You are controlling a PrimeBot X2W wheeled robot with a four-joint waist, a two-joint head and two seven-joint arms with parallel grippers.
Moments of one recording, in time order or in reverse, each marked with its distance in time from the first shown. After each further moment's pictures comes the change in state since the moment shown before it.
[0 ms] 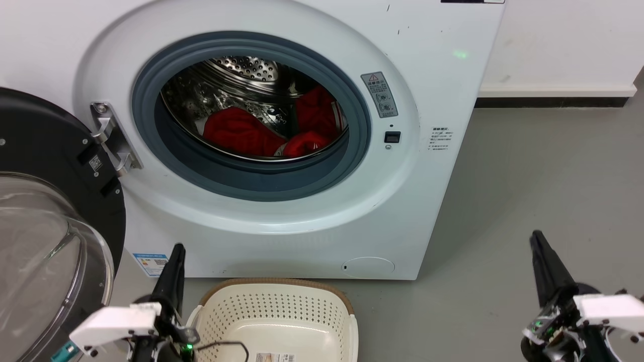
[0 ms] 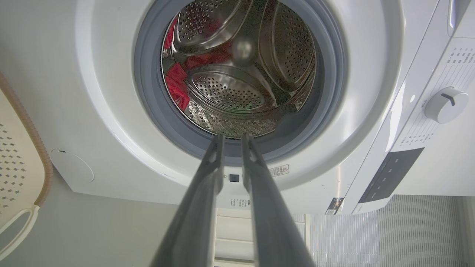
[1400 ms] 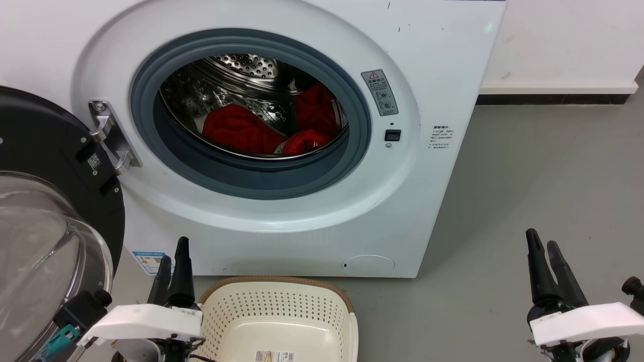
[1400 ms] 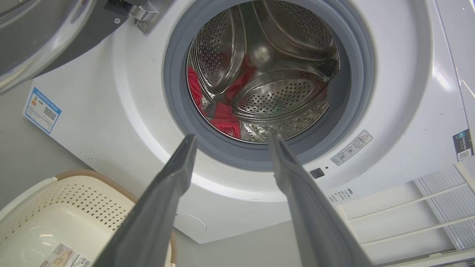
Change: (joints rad) left arm 0.073 -0.003 -0.073 -0.153 0.662 0.117 -0.170; right arm 0.105 0.002 0.052 -0.184 -0.825 0.000 -0.170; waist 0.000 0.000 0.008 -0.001
